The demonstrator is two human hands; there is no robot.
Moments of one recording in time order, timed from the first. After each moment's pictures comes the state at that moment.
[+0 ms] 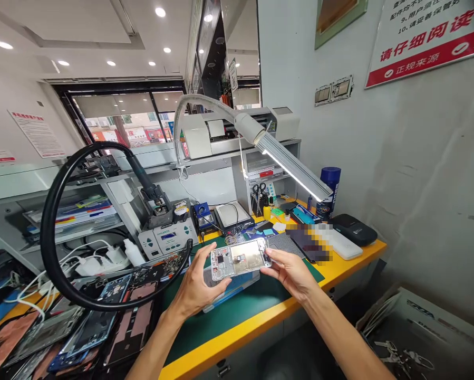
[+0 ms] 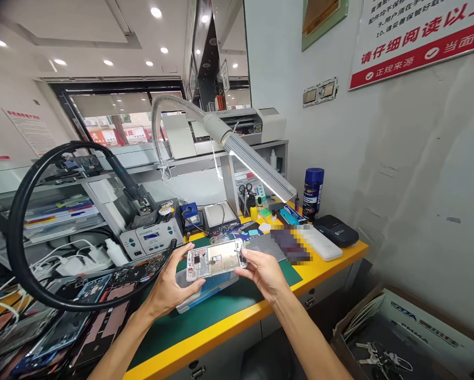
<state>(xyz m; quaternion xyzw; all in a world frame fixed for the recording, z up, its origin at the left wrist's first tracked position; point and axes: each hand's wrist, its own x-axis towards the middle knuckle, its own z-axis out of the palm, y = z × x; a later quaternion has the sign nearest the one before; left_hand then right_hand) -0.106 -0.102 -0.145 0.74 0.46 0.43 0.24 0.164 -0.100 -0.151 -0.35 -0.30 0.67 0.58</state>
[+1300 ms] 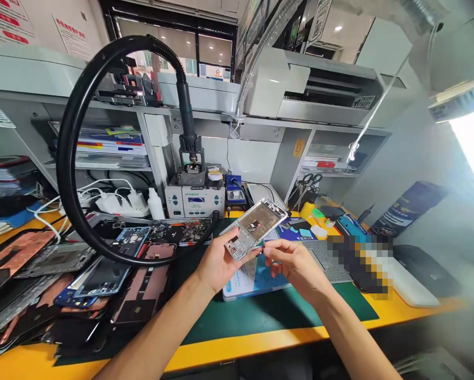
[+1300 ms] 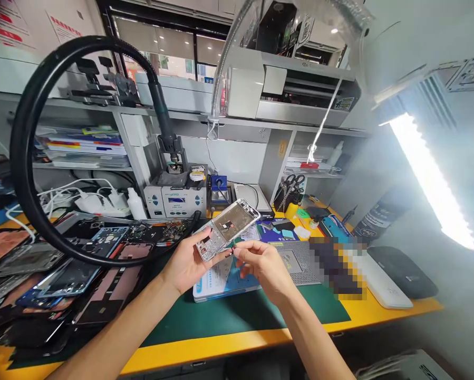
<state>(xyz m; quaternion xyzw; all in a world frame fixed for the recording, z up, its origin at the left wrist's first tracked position) -0.104 -0.069 -0.139 0.16 0.26 0.60 0.74 0.085 -0.055 -0.137 -0.40 -0.51 0.64 0.40</state>
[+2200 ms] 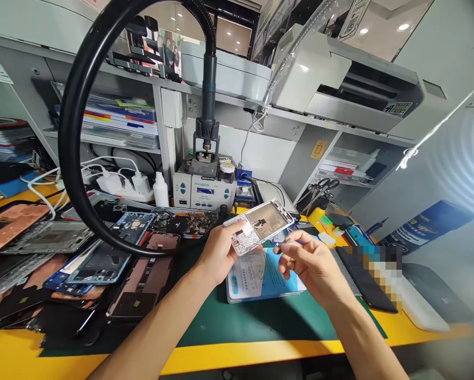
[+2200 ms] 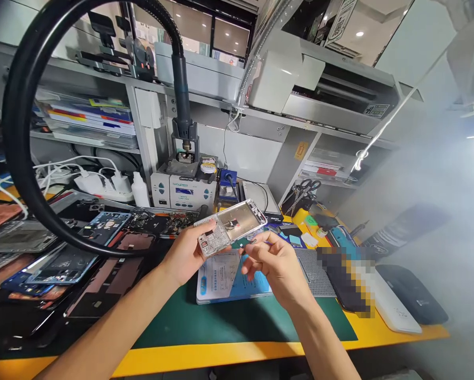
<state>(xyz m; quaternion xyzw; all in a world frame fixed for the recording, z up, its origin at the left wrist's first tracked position) -0.120 -0.059 -0.137 0.18 0.31 0.63 0.69 0.073 -0.053 -0.111 -0.37 -0.50 0.65 0.43</state>
